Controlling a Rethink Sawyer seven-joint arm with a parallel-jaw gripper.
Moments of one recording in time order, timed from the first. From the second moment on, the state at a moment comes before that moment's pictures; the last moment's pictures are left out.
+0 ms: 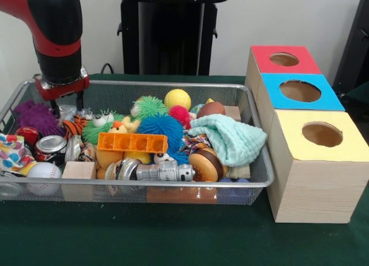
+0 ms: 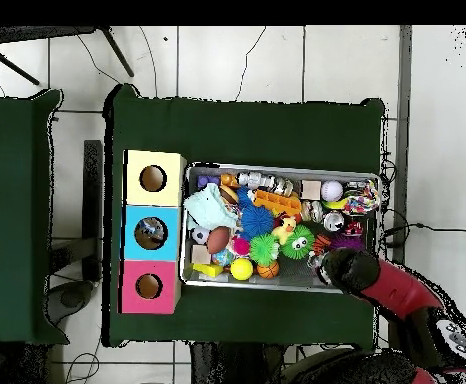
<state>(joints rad) -0.63 -0.39 -0.11 1.62 -0.18 0.43 0.63</state>
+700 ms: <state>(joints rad) -0.65 -0.39 -0.10 1.62 -0.18 0.43 0.63</state>
